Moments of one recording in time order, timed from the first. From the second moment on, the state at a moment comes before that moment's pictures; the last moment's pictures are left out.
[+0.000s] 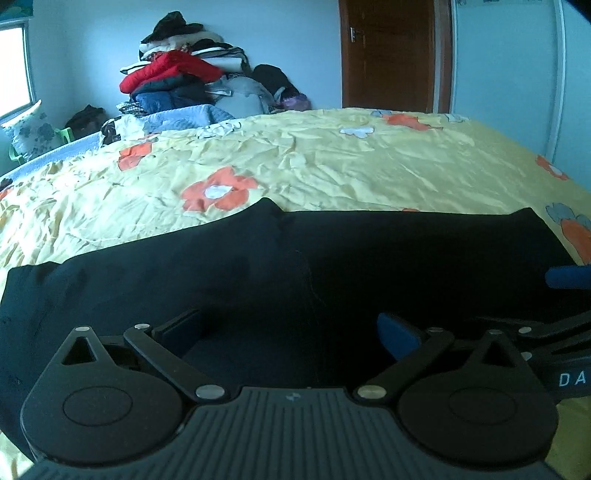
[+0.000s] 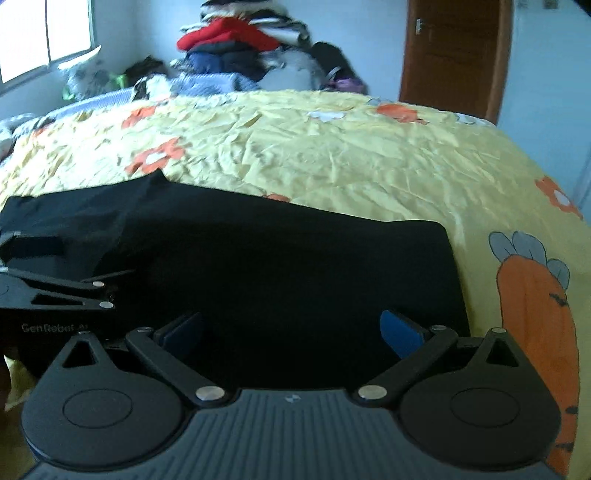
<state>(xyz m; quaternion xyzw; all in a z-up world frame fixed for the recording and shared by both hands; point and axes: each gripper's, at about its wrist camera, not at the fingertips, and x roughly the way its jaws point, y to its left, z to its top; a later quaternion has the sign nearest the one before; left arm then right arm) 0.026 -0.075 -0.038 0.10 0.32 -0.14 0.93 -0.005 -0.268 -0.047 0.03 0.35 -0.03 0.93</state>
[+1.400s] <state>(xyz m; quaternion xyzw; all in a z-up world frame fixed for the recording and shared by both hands) 0.009 -0.039 -0.019 0.07 0.29 -0.12 0.95 -0.010 -0.263 -0.056 0.02 0.32 -0.05 0.95</state>
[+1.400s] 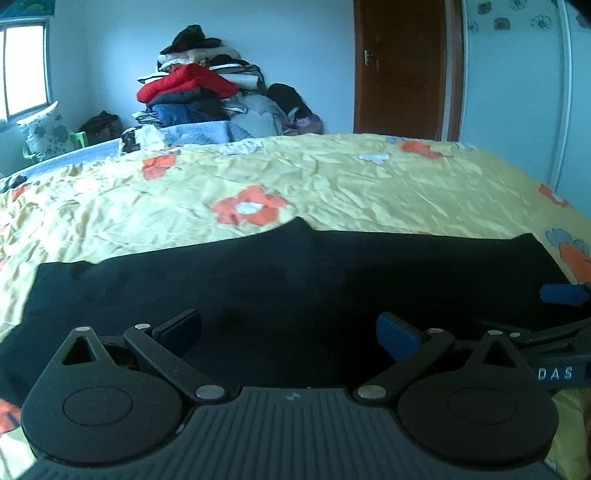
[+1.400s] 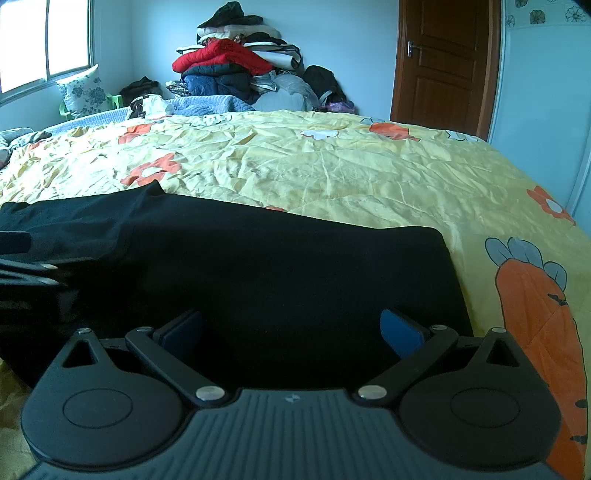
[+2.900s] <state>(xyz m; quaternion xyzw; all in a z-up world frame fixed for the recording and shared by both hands) -0.013 0.237 0.022 -0.19 0.36 0.10 0.91 -0.025 0.081 -0.064 -0.47 0.14 0.23 0.84</state>
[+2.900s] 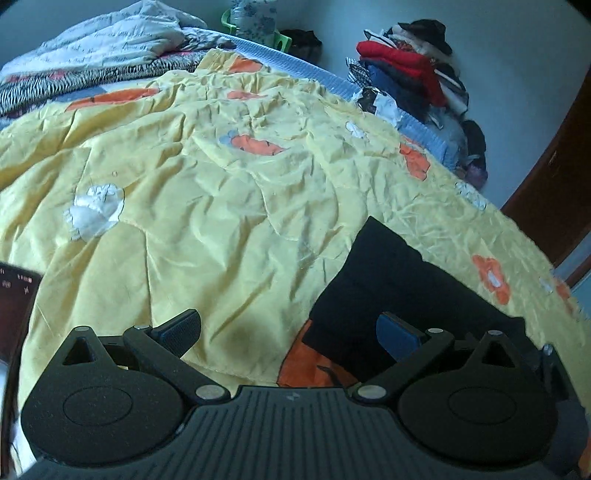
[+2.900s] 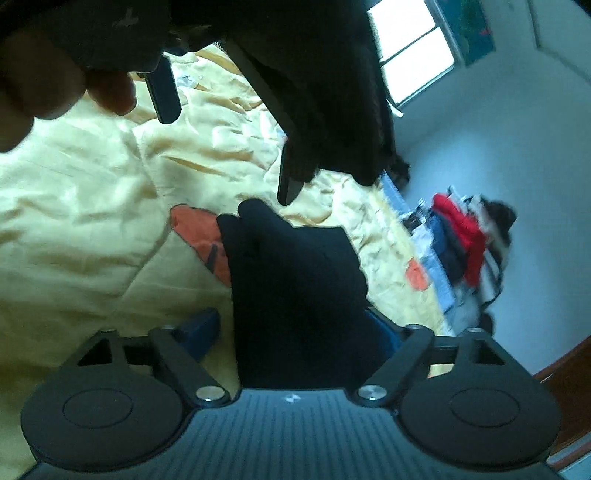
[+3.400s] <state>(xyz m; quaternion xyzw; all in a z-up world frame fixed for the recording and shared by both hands) 0.018 0.250 -0.003 -0.30 0.40 -0.04 0.86 -0.009 0.087 -0.065 -0.43 0.12 0.26 0.85</state>
